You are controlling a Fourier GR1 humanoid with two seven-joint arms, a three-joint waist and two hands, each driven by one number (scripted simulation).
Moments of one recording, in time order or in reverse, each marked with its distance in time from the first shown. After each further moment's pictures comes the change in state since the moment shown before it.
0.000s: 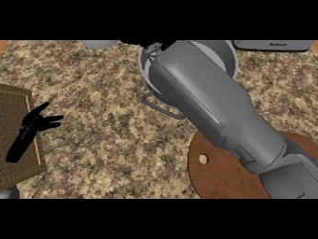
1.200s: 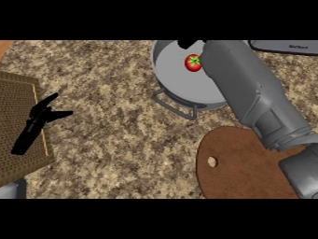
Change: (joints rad) left arm -0.059 -0.031 -0.025 -0.047 -0.018 -0.040 0.044; right arm -0.019 -0.095 -0.306 0.493 -0.179 -0.142 -0.515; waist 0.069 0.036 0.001
